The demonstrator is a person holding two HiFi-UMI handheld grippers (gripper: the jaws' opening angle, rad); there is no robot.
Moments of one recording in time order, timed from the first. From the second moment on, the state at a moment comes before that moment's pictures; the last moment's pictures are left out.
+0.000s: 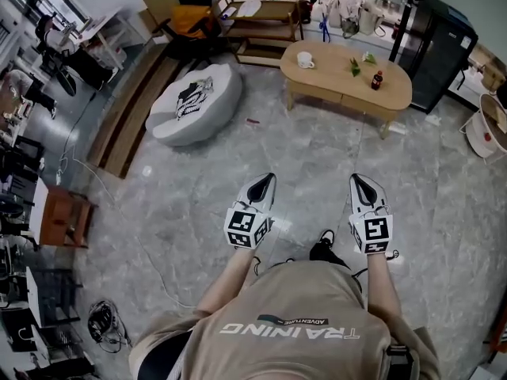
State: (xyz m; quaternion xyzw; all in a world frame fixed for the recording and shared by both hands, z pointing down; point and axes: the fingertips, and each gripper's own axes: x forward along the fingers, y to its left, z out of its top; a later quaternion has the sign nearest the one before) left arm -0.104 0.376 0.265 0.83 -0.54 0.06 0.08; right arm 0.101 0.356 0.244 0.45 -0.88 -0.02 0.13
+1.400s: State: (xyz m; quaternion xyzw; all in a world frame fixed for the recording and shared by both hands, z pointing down) left arm -0.093 0.118 0.274 0.85 -0.52 0.07 0.08; right arm 0.090 0.120 0.252 0.45 -0.88 -0.02 0.15
